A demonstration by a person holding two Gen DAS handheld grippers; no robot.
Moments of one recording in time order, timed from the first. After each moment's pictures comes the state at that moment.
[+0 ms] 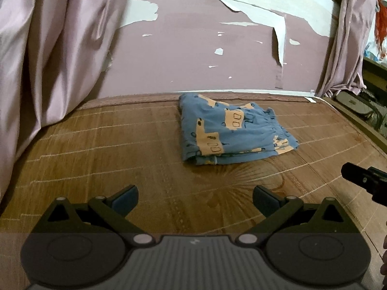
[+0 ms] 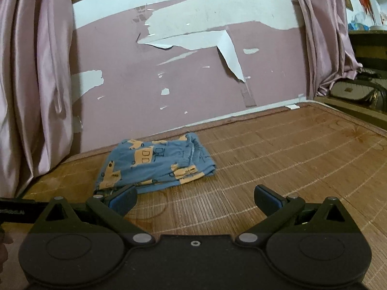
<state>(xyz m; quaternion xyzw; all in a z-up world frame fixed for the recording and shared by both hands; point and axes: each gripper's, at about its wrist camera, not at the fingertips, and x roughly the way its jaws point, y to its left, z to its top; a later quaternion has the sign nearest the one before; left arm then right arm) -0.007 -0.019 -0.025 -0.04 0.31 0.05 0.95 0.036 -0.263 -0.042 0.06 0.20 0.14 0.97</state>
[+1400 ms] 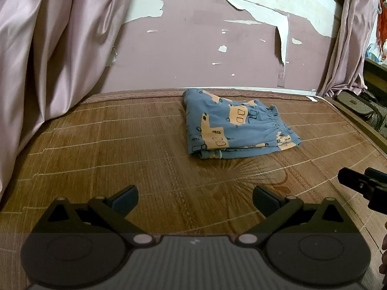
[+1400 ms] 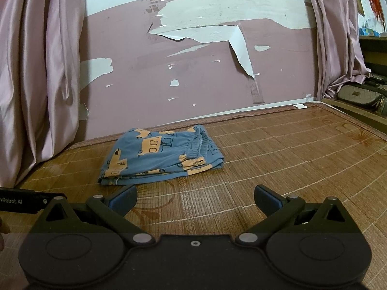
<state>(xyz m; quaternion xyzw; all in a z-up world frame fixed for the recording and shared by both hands) -0.013 -0.015 -0.029 -0.05 0.31 0.06 0.95 0.031 -0.255 -0.044 0.04 0.21 0.16 0.96</state>
